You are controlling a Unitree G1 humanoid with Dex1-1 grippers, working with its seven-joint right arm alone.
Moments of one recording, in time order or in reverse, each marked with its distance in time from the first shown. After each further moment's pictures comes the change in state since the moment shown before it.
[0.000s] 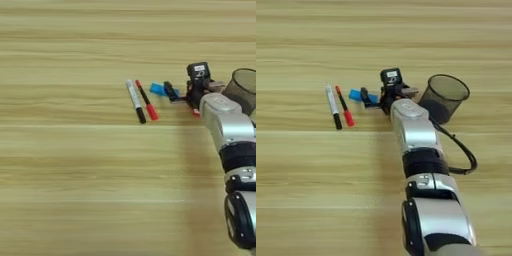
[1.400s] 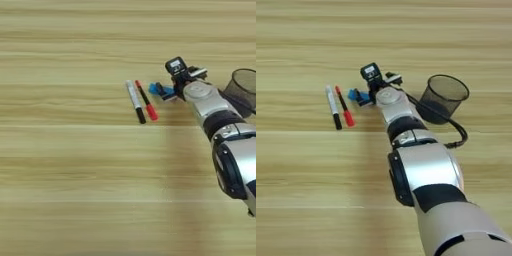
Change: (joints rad) arm -0.327 0.006 0.198 0.645 -0.225 -0.284 -0.058
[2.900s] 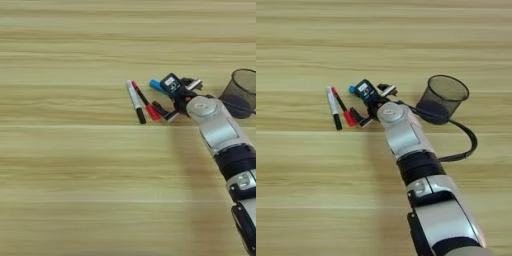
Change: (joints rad) arm 0.374 -0.074 0.100 -0.749 -0.055 0.328 0.215
